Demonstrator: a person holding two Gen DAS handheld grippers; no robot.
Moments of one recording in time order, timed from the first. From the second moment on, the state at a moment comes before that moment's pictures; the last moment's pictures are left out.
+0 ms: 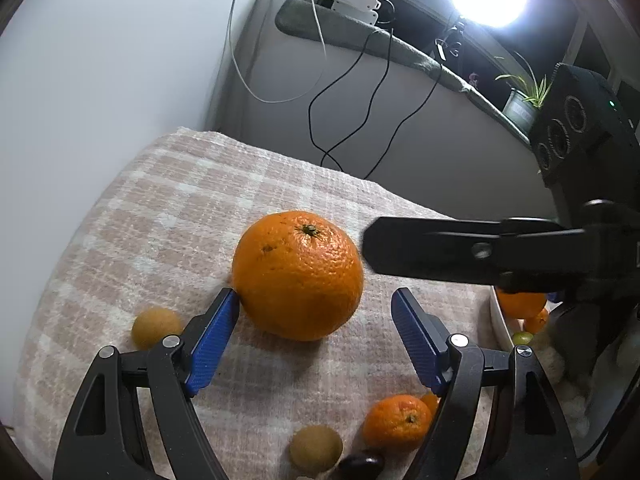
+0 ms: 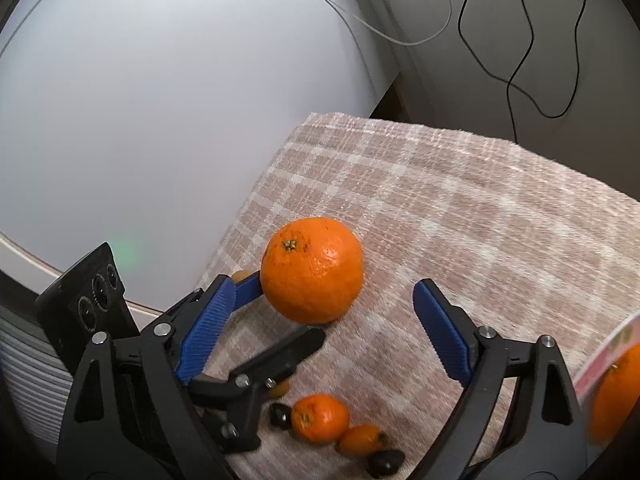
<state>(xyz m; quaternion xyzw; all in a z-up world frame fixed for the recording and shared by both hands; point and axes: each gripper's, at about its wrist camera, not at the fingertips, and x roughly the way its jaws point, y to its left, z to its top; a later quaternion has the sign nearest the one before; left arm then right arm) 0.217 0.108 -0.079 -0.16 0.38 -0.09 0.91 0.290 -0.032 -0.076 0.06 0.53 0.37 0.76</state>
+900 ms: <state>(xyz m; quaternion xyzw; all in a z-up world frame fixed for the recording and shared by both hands) 0.223 0.119 -0.089 -0.18 0.39 -0.09 0.90 0.306 -0.009 -0.105 0.09 0.56 0.39 0.73</state>
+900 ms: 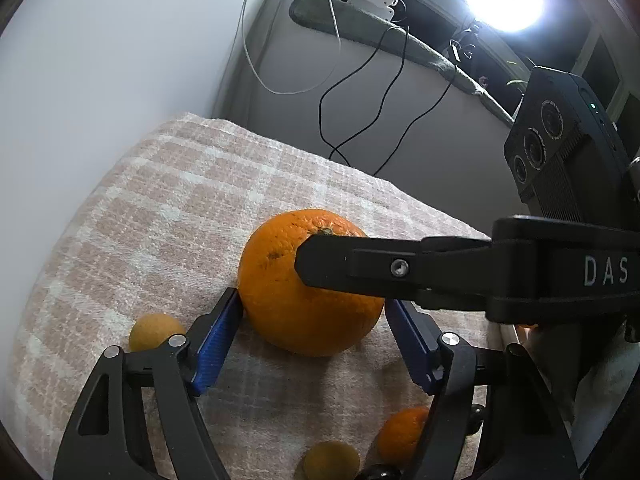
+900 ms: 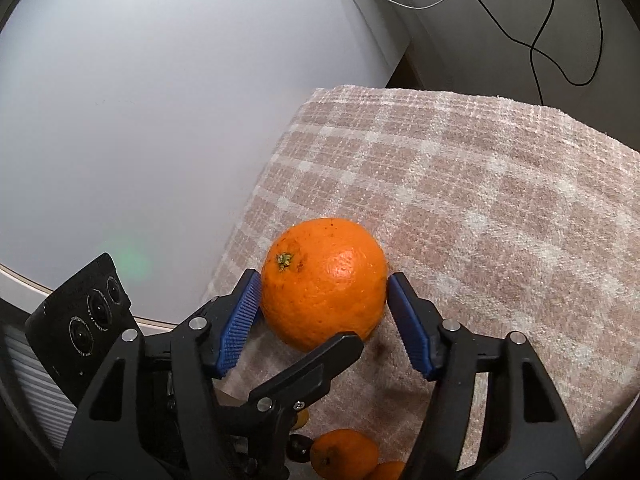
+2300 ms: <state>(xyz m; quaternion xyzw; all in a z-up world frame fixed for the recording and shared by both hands) 0.137 -0.024 0.000 -0.12 0.31 -0.20 0.92 0.207 -0.184 0.001 0.12 0.49 0.35 0.79</state>
